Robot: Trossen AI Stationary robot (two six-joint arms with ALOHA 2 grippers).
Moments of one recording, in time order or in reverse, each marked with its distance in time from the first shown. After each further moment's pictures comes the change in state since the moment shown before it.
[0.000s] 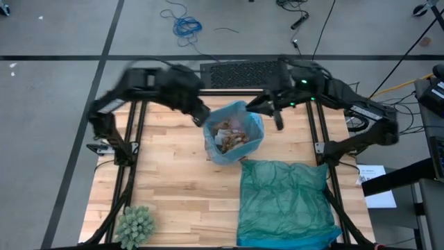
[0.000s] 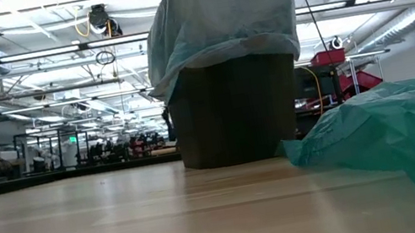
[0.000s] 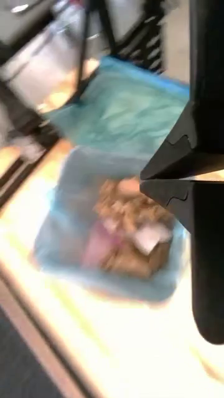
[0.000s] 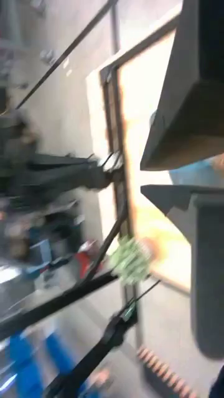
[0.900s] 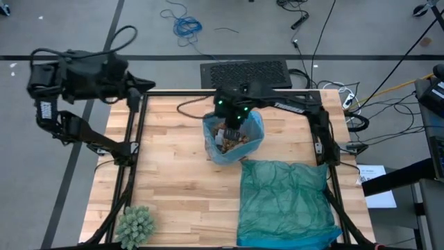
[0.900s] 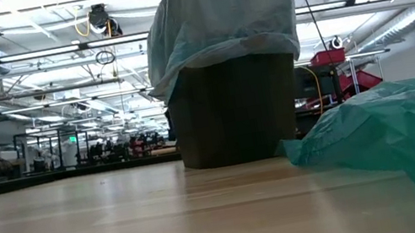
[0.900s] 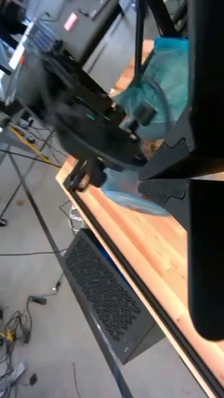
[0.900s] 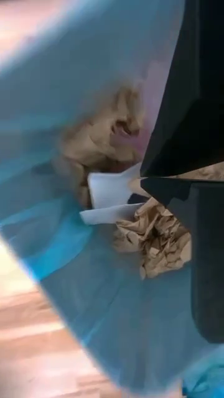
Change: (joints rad) left arm 0.000 -0.381 -0.002 -0.095 -0.270 0.114; right arm 0.091 0.792 0.735 -0.847 0.286 -0.031
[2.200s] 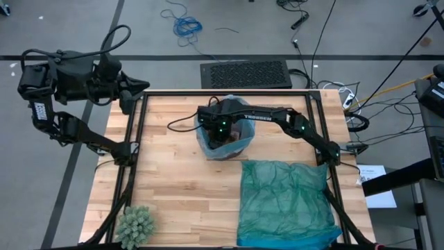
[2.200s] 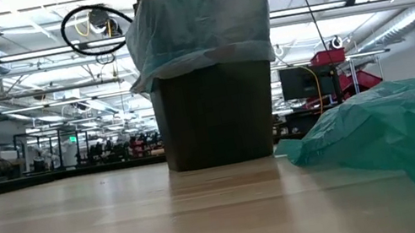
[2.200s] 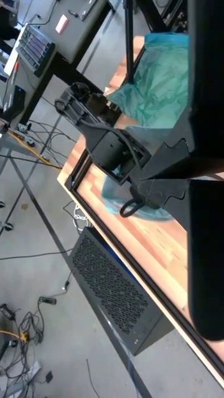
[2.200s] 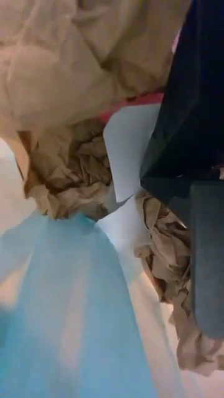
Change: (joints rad) left arm 0.000 -0.040 0.000 -0.024 0.004 0.070; right arm -0.002 0.310 -0.010 0.099 -0.023 0.209
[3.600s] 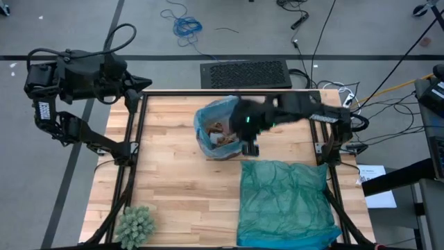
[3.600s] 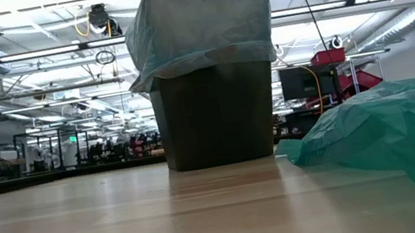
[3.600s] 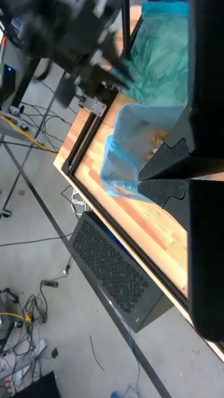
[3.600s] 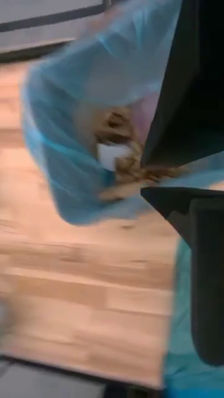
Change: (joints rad) left arm 0.025 0.026 0.000 -0.008 -0.035 0.054; right arm 0.224 -0.534 0.000 -0.075 0.204 -0.274
